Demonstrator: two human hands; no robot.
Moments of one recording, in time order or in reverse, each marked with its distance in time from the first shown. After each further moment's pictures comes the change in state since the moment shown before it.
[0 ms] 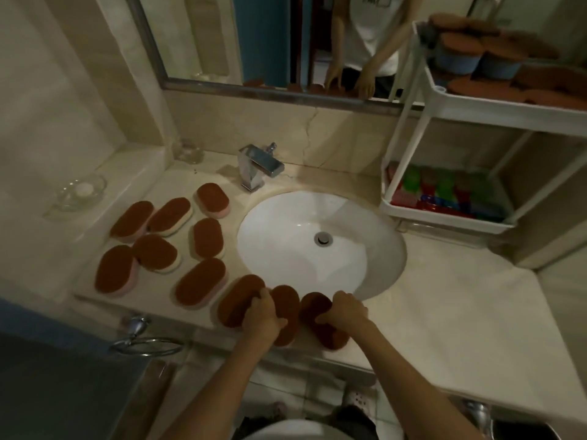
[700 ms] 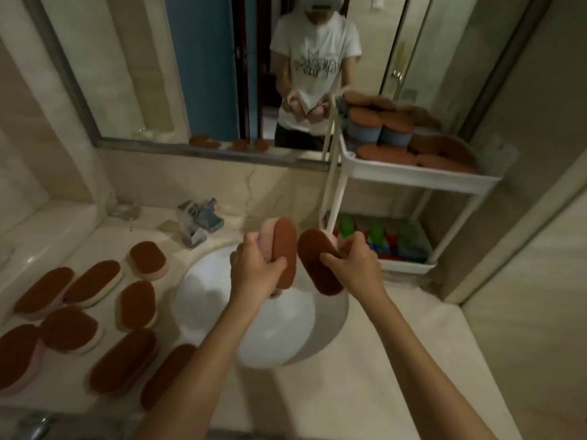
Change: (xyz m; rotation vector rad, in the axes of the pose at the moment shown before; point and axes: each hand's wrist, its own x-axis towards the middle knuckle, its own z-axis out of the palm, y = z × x) left_hand -0.019 0.164 -0.101 -0.560 0.314 0.399; right_hand -0.041 0.026 -0.180 0.549 0.714 -0.218
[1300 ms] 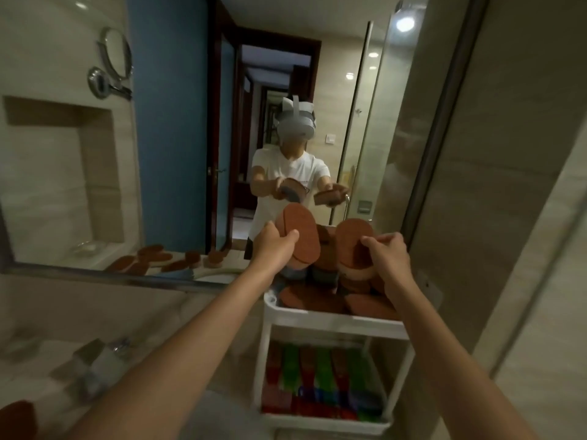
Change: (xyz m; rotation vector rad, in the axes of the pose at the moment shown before) left_hand 0.136 0.246 0.064 -0.307 -0.089 0.247; right_hand 0.192 -0.039 -0.198 0.476 0.309 0.005
